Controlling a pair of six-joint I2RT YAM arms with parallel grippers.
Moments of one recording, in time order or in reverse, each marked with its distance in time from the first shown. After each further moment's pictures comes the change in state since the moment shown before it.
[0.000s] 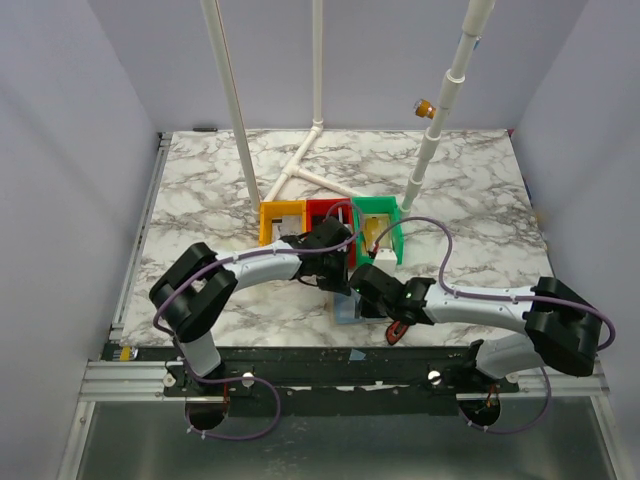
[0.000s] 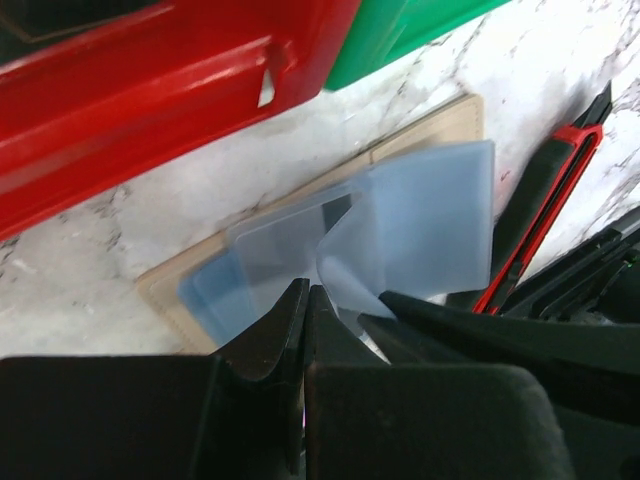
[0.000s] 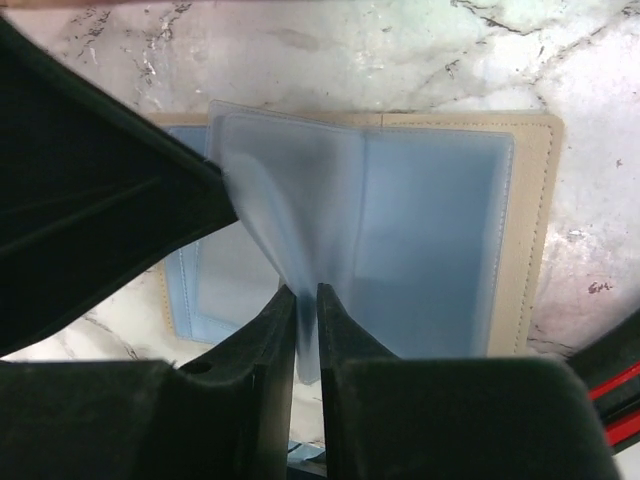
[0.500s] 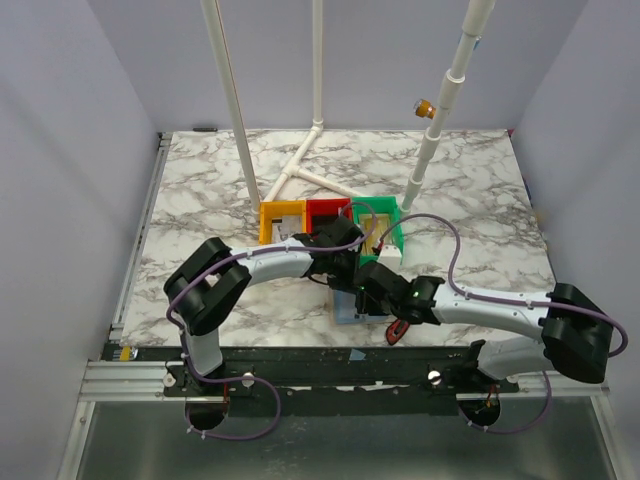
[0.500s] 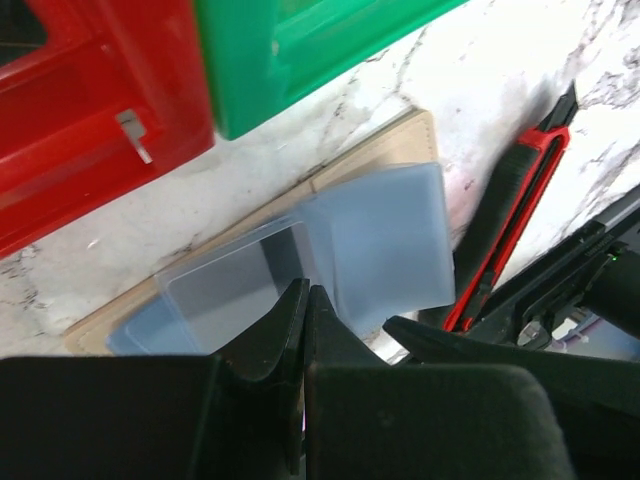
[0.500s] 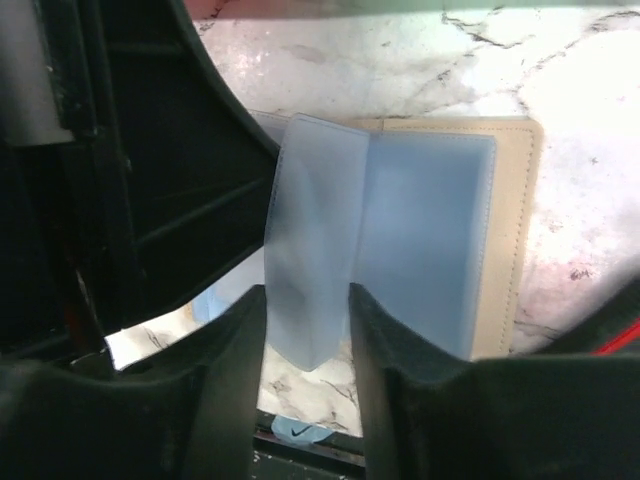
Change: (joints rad) left arm -0.030 0.098 0.089 0.019 0.034 -0.002; right arm -0.005 -0.061 0.004 -0.030 -0.003 0.003
